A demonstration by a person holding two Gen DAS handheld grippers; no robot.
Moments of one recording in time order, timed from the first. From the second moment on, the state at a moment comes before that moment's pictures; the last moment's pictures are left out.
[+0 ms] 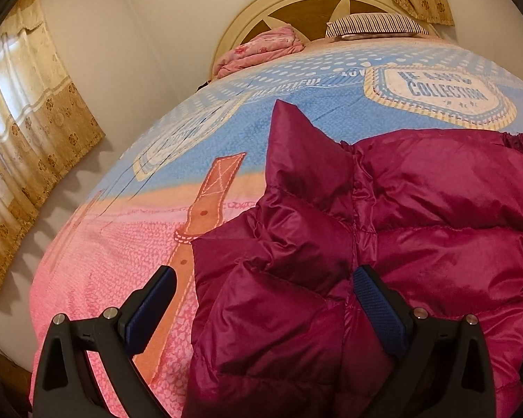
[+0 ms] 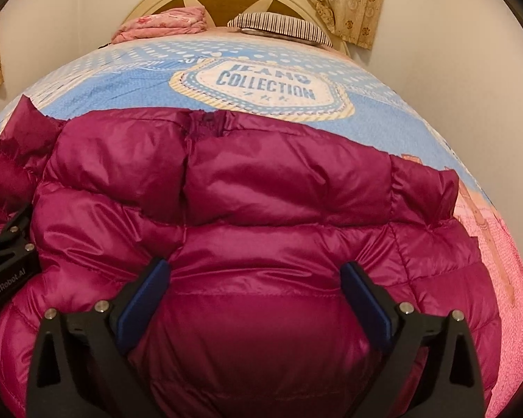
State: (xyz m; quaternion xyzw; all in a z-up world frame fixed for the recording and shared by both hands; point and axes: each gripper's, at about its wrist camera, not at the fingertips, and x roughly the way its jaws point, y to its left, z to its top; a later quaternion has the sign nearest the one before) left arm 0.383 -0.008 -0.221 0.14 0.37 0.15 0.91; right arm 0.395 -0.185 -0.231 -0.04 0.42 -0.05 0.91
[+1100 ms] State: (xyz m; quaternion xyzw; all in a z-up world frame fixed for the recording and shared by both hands) left arm 0.243 0.062 -0.219 -0.02 0.40 0.13 0.91; right arm 0.245 -0.188 -0.203 -0.05 0.36 -0.08 0.93
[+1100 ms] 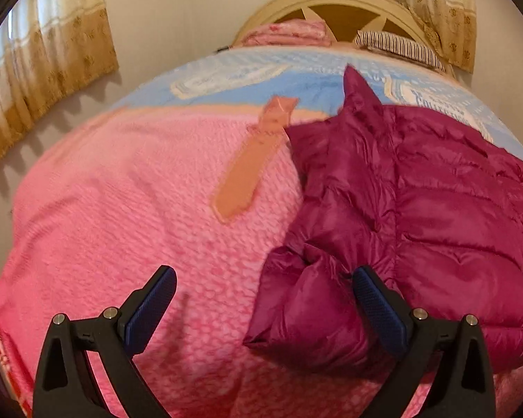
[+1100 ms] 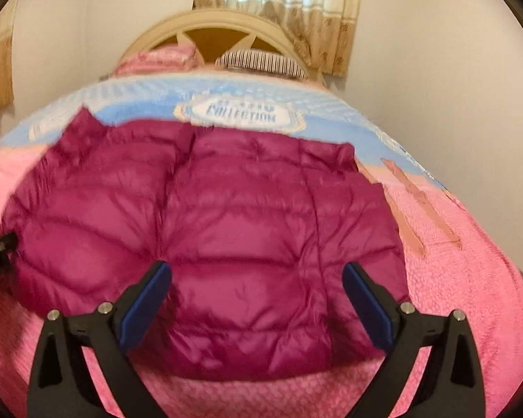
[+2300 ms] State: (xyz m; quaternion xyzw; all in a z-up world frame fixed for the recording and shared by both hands) left arm 0.192 0.076 -0.102 0.07 0.27 0.06 0.96; right arm 0.250 -0.140 -0.205 -0.11 0.39 0.04 0.91
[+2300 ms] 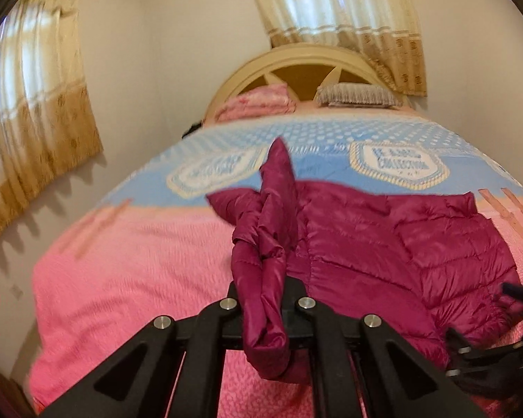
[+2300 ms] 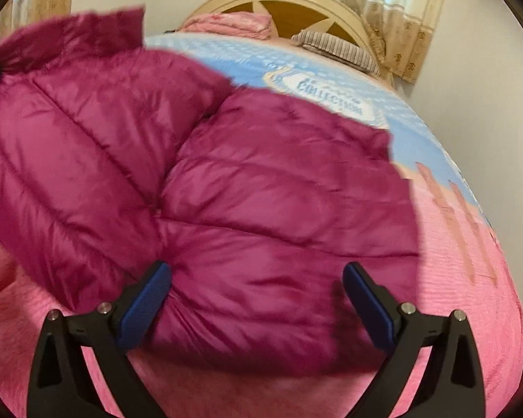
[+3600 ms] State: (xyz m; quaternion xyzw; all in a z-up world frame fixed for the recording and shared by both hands) left arm 0.200 -0.087 -0.087 0.24 0.17 0.03 0.96; right arm 0.237 -0.397 -0.130 0.03 0.35 -0.18 0.92
